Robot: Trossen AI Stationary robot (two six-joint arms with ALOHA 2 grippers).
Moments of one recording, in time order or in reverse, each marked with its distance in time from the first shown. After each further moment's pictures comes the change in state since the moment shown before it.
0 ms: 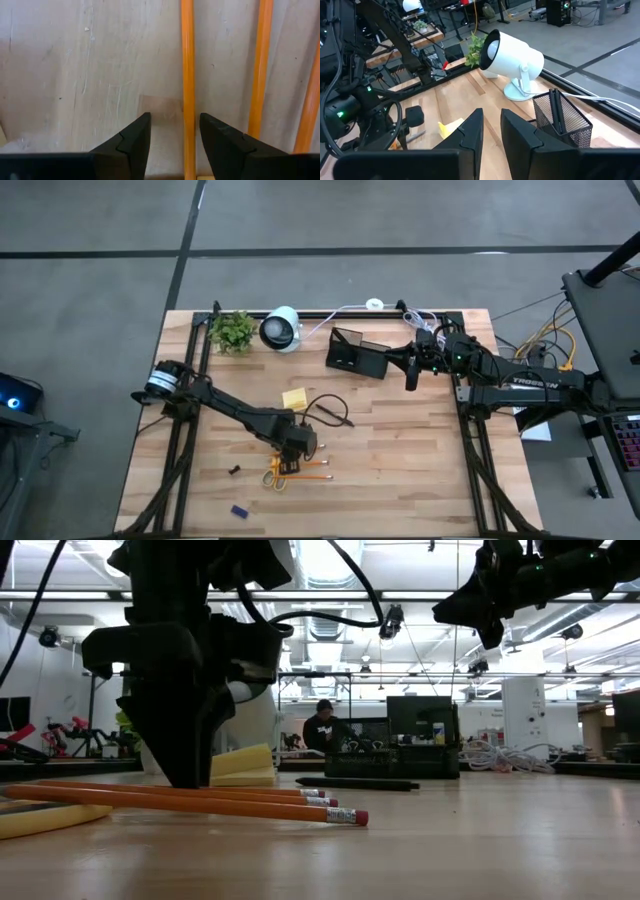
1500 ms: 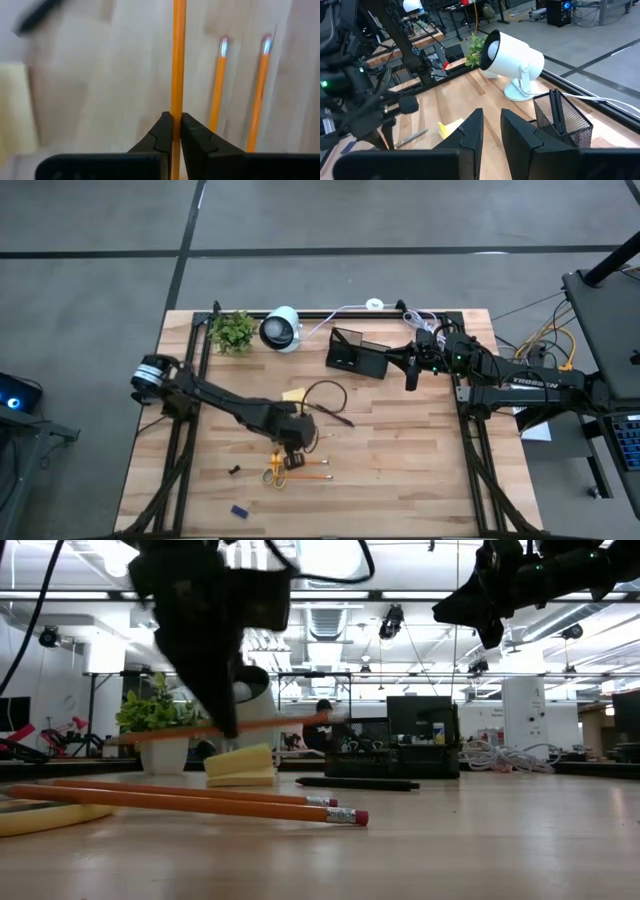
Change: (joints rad) left arm 0.029 -0.122 0.014 0.031 -0.036 -0.043; right arm 0.000 0.000 0.000 0.002 0.000 0.000
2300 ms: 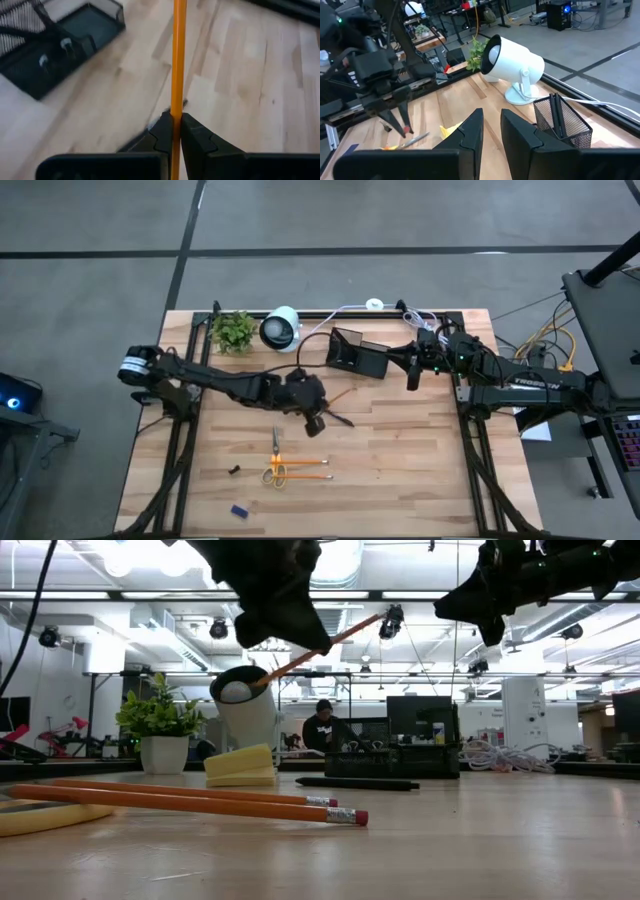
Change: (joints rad) left arm 0.157 -0.133 -0.008 0.302 -0.199 0.078; right arm 0.000 -0.019 0.000 0.001 0.000 0.000
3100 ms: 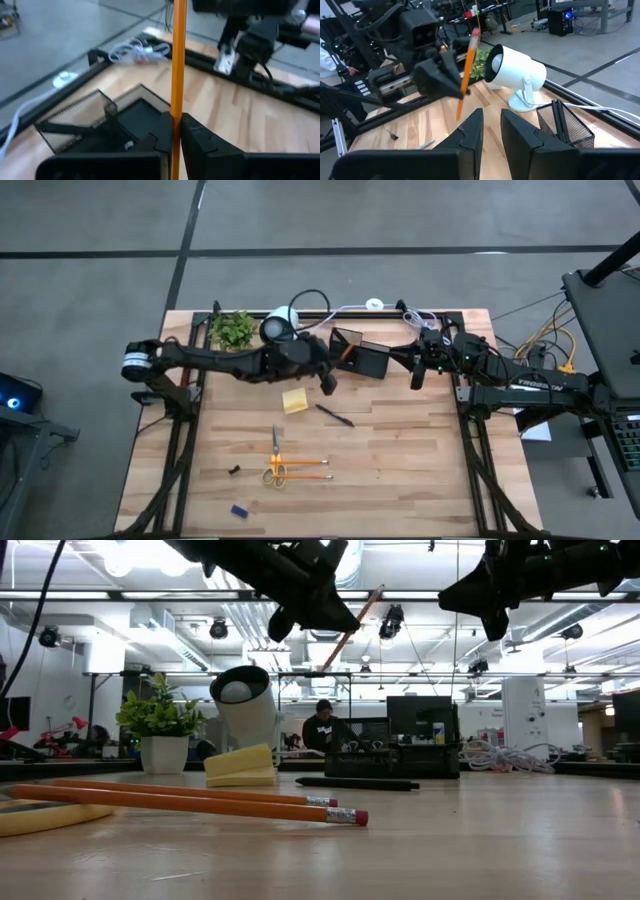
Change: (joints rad) left arm 0.213 0.001 -0.021 0.389 -0.041 0.166; right arm 0.001 -0.045 0.000 -0.003 0.000 0.027
